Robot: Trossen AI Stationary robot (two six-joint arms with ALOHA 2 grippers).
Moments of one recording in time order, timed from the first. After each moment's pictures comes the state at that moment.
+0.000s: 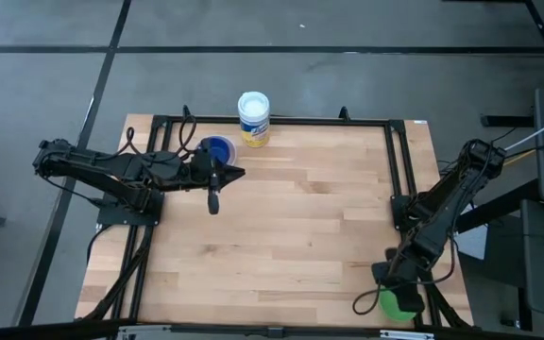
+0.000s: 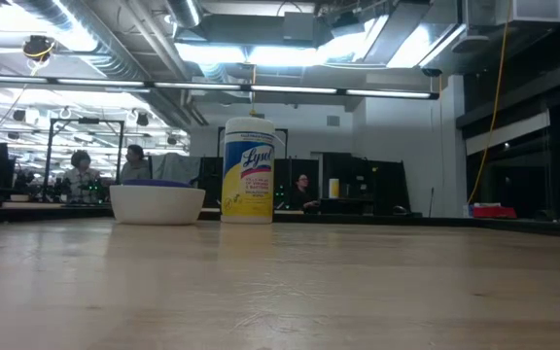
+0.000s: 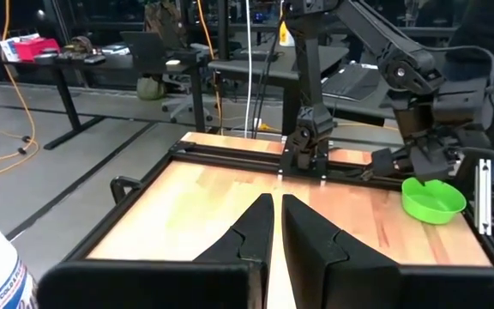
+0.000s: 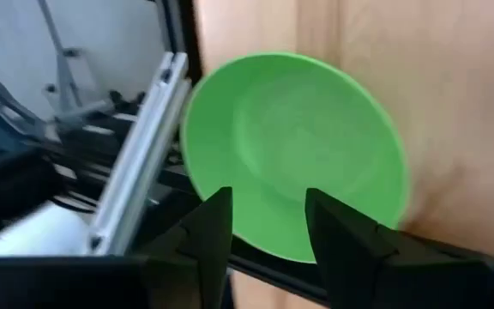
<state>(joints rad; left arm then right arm) -0.18 1.00 0.96 -0.13 -0.42 -0.10 0.98 1.30 0.75 -0.64 -0.41 1.09</state>
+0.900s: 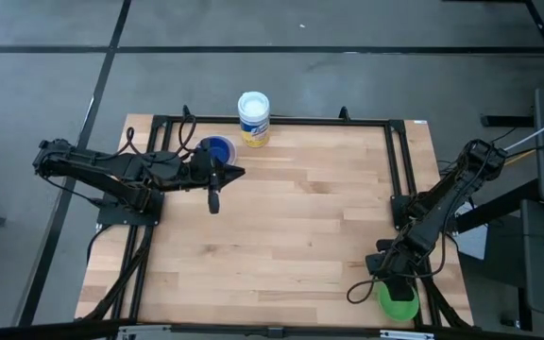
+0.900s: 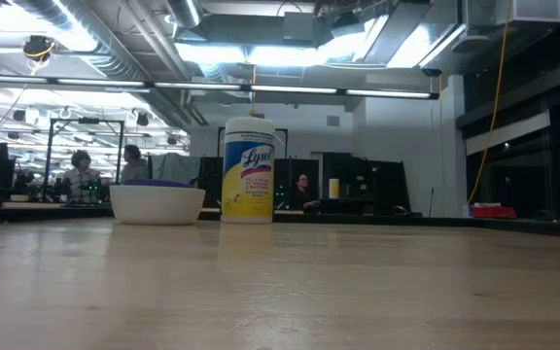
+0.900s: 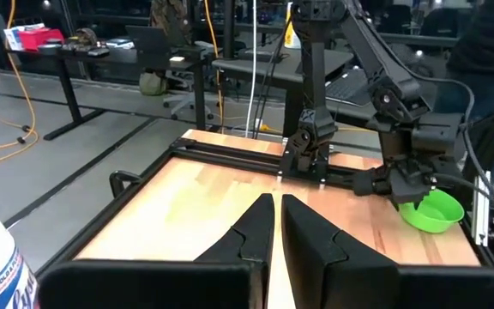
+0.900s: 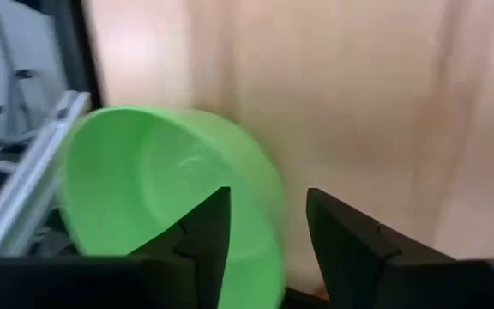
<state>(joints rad) -0.18 1.00 0.96 -0.13 -0.44 -0.15 0.94 1.30 0.60 -0.53 -0.29 0.98</state>
